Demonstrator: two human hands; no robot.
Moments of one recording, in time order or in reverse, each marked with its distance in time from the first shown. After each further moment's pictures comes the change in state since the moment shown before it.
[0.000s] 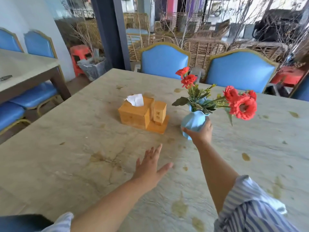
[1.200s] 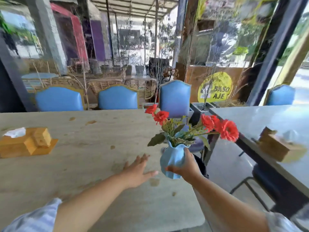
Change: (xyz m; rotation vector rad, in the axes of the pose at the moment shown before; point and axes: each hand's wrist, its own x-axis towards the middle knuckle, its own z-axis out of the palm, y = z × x) left_hand -0.178 0.345 0.143 0.325 -0.214 0.523; right_hand -0.240 0.195 -0.458 -0.105 0.128 0.076
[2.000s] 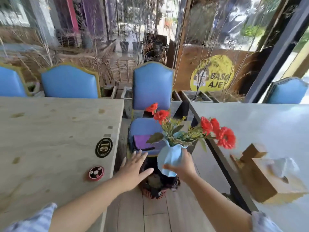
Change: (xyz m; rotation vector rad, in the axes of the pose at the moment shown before) left_hand 0.300 0.204 0.065 -0.088 -0.004 -0.014; right_hand 0.268 0.228 -0.144 -0.014 -0.113 0.103
